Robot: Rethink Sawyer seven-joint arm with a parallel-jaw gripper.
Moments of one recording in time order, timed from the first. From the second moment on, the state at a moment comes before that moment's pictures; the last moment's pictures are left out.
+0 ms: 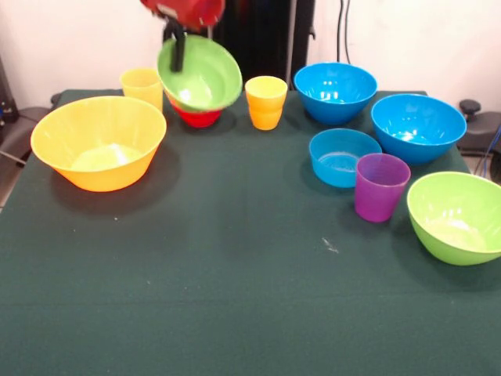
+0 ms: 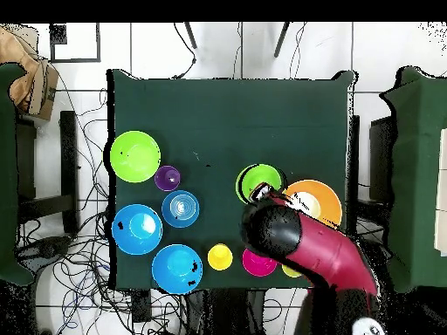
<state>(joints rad) -0.37 -0.94 -0.15 1.94 0.04 0.41 1.97</state>
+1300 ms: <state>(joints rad) -0.82 -1.22 0.04 2.18 -0.16 0.44 1.79</state>
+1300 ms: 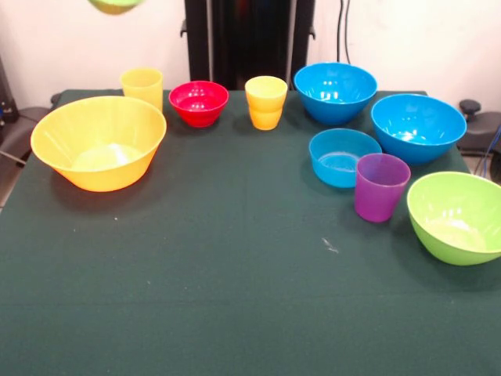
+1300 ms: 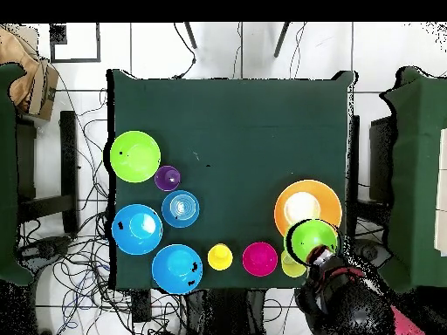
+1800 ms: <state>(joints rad) -0.84 -0.88 0.10 2.08 -0.36 0.21 1.79</state>
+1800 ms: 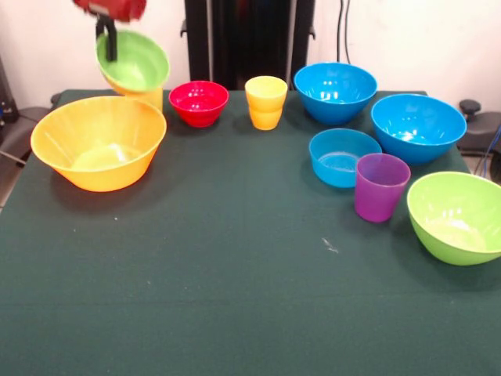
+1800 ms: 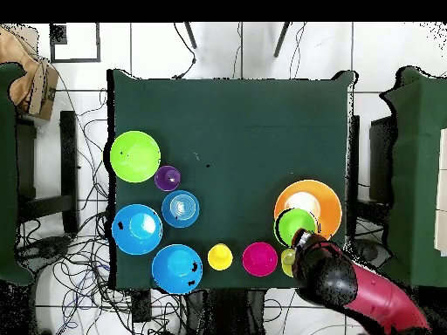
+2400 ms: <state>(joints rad) -0.88 -0.69 0.16 2.02 -0.49 0.16 1.79</state>
